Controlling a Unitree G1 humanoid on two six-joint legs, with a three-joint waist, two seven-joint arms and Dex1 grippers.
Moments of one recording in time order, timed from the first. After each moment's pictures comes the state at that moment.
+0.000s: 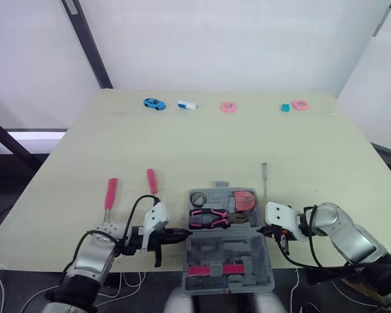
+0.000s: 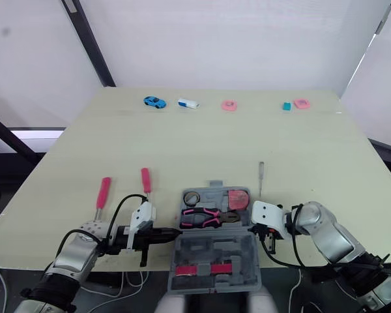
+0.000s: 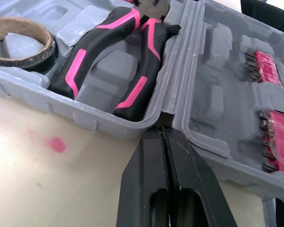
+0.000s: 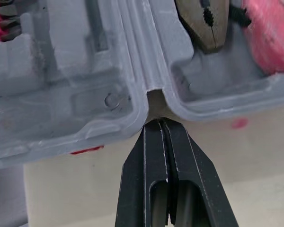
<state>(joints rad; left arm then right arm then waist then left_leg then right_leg) -0.14 0.62 -0.12 0.19 -0.26 0.13 -1.24 -0.31 -0.71 0.44 -0.11 -0.03 0.43 1.06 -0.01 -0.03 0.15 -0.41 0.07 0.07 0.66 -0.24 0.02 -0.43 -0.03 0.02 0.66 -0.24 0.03</state>
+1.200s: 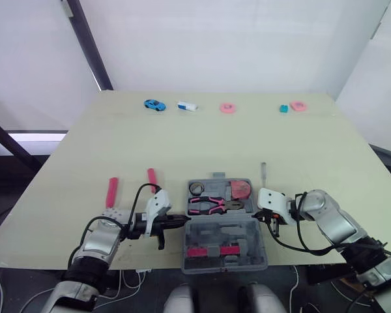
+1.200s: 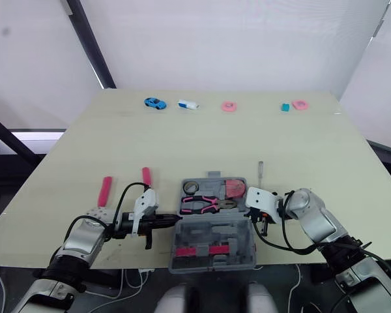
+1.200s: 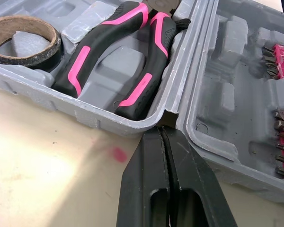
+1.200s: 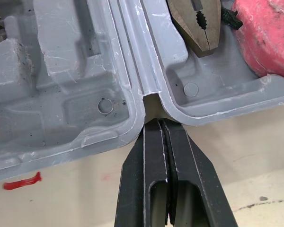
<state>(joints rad) -0.30 0.59 -0.12 0.37 -0.19 0.10 -1.23 -0.46 -0.59 0.42 0.10 -0.11 0.38 1.06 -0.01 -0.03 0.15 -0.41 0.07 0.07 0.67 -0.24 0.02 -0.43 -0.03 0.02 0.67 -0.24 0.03</state>
